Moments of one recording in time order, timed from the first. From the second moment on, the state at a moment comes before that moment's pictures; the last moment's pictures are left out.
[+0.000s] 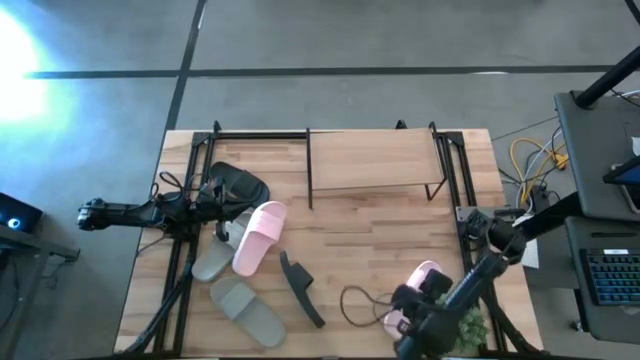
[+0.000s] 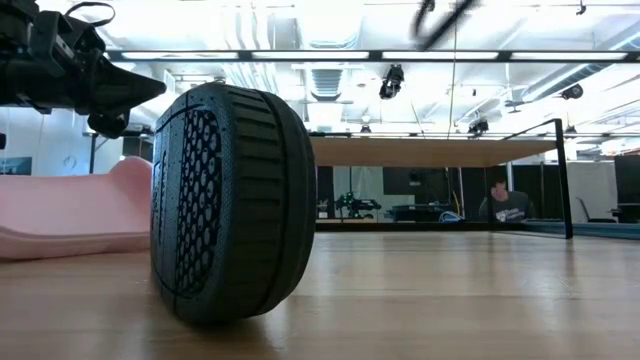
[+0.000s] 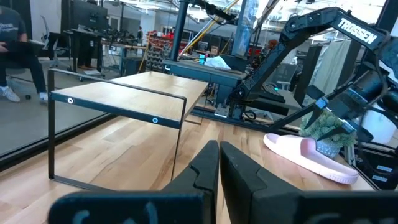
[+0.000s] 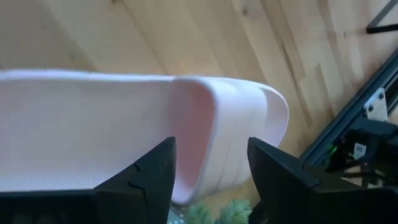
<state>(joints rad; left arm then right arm) -0.07 0.06 0.01 0.07 -0.27 -0.18 0.86 2.04 1.64 -1.57 0.15 1.45</state>
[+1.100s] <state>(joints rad) -0.07 0.06 0.01 0.07 -0.27 -0.18 0.78 2.03 1.39 -1.48 0.05 1.32</state>
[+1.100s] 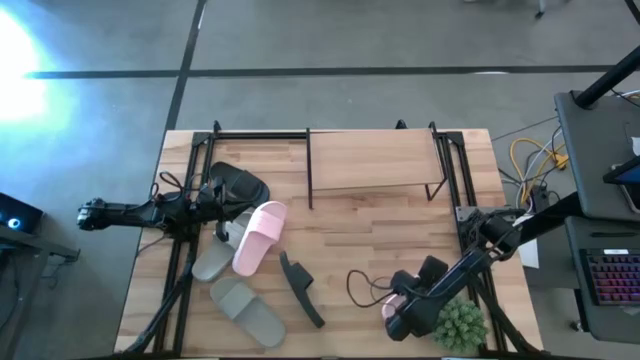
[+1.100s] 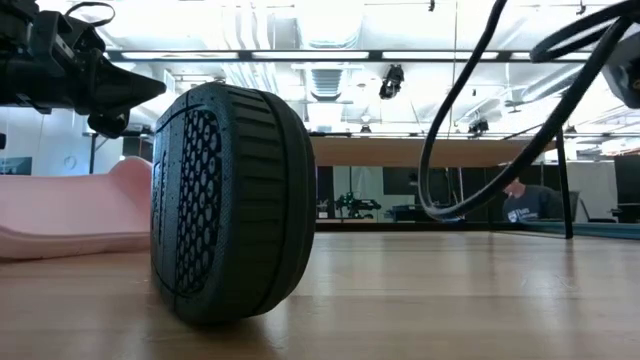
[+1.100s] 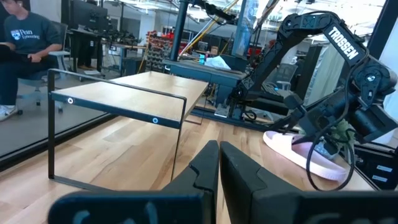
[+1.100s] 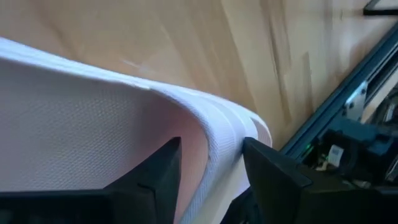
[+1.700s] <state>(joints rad) -0.07 0.06 0.01 0.07 -0.27 -0.18 0.76 2.03 1.39 -1.50 0.17 1.26</state>
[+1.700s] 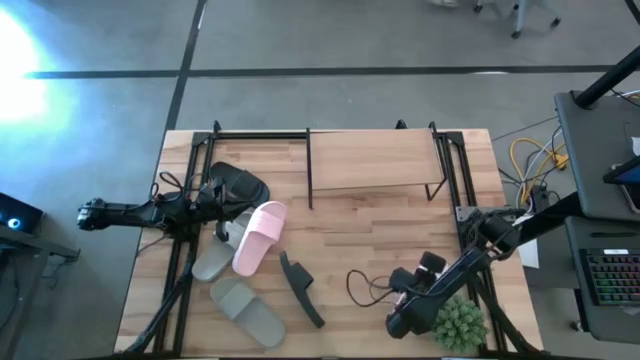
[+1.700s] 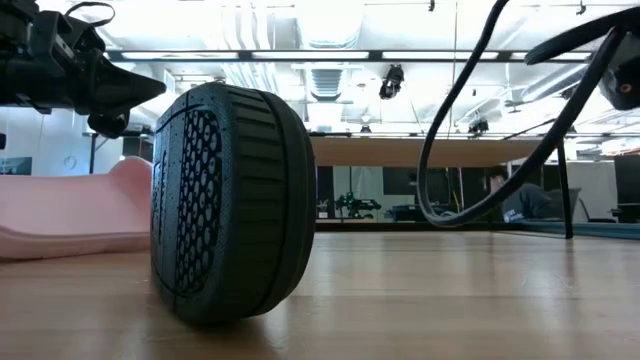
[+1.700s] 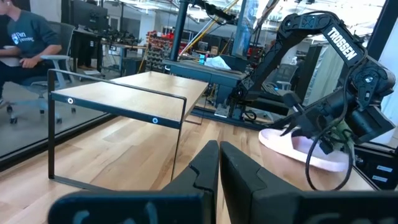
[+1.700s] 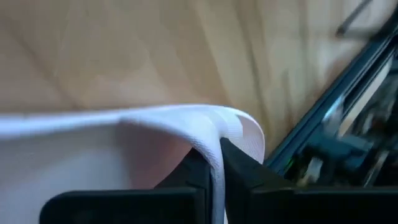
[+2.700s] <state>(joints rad) -0.07 0.06 0.01 0.07 -0.27 -0.18 0.54 1.56 0.92 -1.30 0.62 0.66</state>
